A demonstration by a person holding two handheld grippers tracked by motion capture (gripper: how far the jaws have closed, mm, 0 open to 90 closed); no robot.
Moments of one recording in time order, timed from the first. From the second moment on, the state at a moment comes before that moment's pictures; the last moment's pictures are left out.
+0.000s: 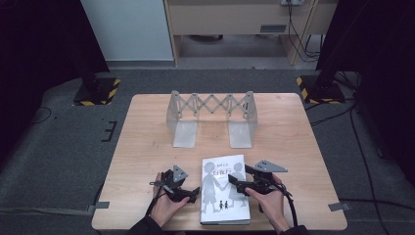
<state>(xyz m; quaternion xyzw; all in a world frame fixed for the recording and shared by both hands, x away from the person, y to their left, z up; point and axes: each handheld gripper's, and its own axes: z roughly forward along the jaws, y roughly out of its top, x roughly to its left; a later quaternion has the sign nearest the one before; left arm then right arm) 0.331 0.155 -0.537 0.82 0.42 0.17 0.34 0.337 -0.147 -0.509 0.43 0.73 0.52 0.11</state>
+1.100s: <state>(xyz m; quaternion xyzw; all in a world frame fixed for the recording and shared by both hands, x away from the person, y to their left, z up) 0.325 0.159 -0.528 0.81 0.42 0.18 0.37 0.335 -0.158 -0.530 0.44 0.74 0.49 0.09</state>
